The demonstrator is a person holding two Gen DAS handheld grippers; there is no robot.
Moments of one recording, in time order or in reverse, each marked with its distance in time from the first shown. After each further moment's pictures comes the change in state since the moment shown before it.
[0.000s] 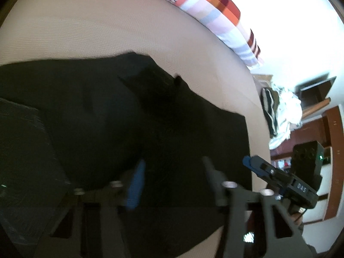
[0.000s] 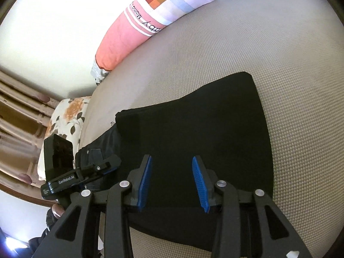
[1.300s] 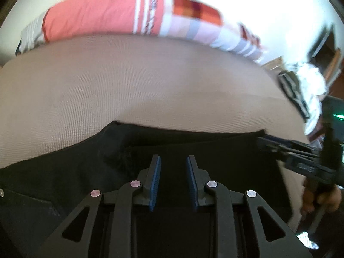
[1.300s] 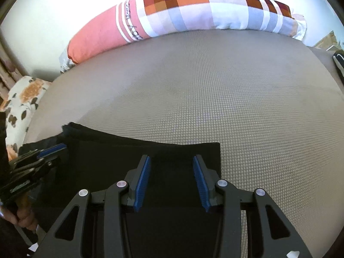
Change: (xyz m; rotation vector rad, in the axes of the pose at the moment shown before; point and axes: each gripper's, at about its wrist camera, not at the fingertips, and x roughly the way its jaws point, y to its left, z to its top) left arm 0.030 -0.033 0.037 0.308 -0.170 0.291; right arm 0.032 0.007 0.050 -0.256 -0.087 -0.375
